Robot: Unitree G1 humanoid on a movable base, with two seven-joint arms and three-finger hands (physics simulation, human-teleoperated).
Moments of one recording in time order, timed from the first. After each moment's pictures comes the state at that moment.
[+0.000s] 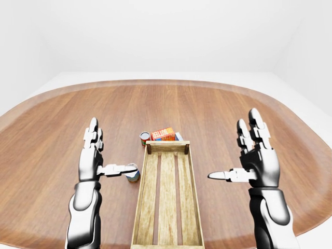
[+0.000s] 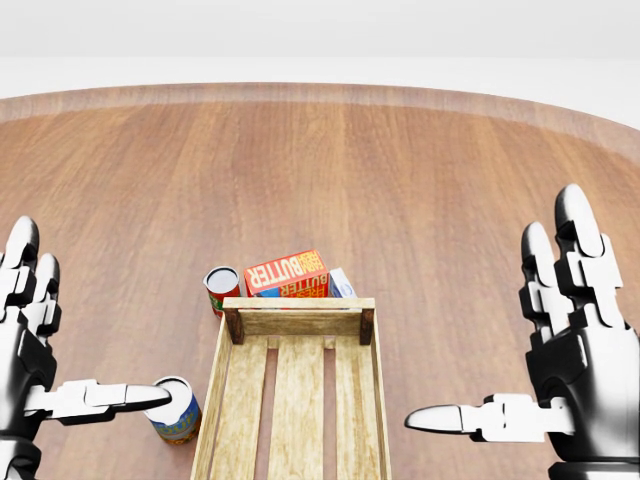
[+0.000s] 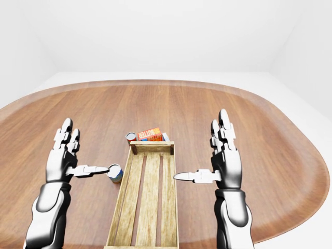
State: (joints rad) left arm 0.05 0.09 0.22 -0.28 0.00 0.05 -0.10; right arm 0.20 0.01 -0.11 -0.61 0.08 0.09 0.11
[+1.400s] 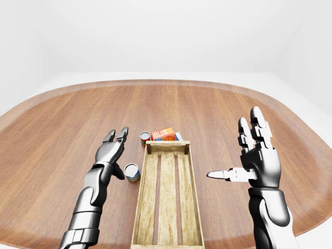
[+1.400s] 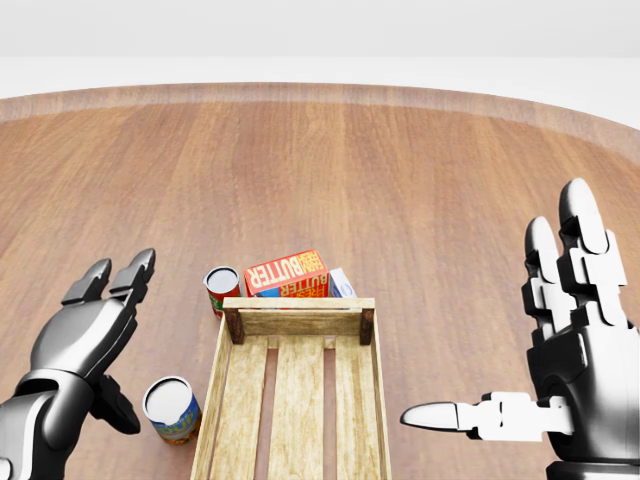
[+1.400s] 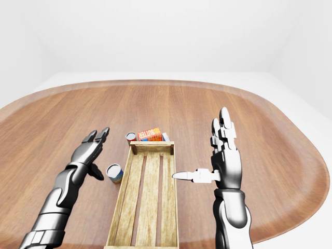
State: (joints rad) left arm -0.25 0.28 0.08 0.31 1.05 -0.09 -0.15; right arm 0.20 0.01 -0.09 -0.64 0.05 0.09 0.07
